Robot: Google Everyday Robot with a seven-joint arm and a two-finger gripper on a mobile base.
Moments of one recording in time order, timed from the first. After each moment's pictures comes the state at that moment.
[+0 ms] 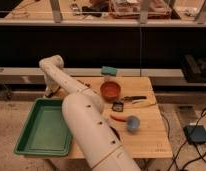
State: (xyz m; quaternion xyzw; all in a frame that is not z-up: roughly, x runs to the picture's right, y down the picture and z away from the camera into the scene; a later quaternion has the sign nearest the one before) arm -0.326 -0.022 0.983 -0.16 -0.25 -0.42 0.85
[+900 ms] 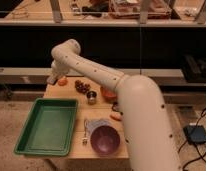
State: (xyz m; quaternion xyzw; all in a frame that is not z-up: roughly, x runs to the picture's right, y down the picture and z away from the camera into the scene) arm -0.238 -0.082 0.822 -0.01 -0.26 -0.48 0.83
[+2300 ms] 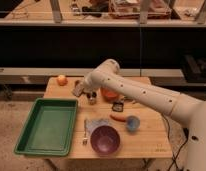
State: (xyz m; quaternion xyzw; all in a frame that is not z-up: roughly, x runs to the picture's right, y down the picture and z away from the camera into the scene) arm -0.085 -0.021 0.805 0.00 -0.25 -0.41 0.88
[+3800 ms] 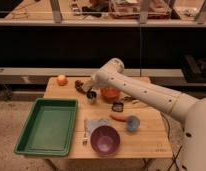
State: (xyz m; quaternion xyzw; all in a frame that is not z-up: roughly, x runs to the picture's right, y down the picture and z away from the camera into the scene) arm -0.043 -0.034 0.840 -0.02 -0.20 -0.34 0.92
